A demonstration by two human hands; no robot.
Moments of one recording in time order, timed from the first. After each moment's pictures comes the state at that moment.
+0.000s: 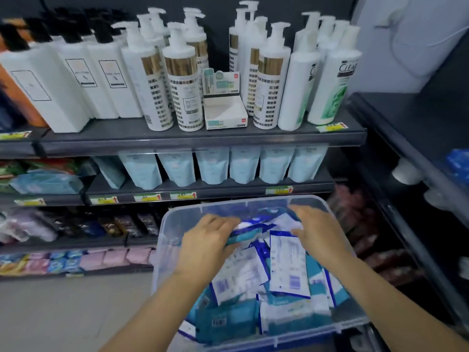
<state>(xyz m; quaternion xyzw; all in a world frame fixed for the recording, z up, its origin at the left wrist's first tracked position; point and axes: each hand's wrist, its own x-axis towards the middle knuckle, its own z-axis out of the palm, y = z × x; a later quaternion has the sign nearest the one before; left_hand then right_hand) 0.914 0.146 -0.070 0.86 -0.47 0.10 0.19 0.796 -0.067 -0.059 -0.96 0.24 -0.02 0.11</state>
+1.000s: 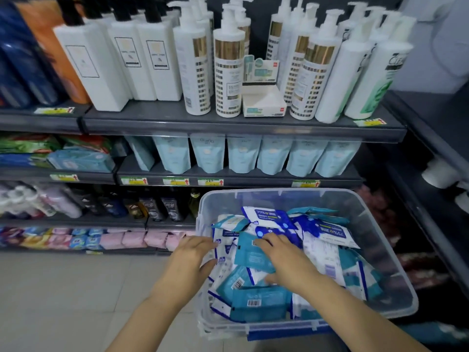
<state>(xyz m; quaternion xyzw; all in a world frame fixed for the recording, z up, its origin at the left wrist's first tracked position) 0.925 0.272 -0.119 0.89 -0.40 -0.01 0.23 0.827 0.058 -0.109 -0.98 0.08 0.18 0.09</state>
